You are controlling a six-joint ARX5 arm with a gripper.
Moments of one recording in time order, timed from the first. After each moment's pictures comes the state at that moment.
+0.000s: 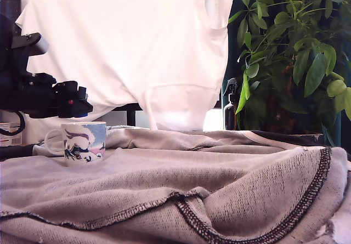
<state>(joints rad) -0.22 1.74 0.61 0.98 0.24 -0.01</state>
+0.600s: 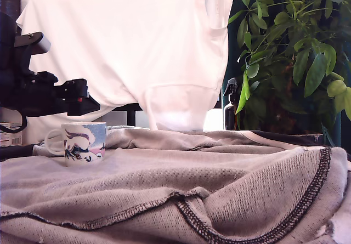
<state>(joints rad) -0.21 1.74 0.63 0.96 0.24 -0.01</state>
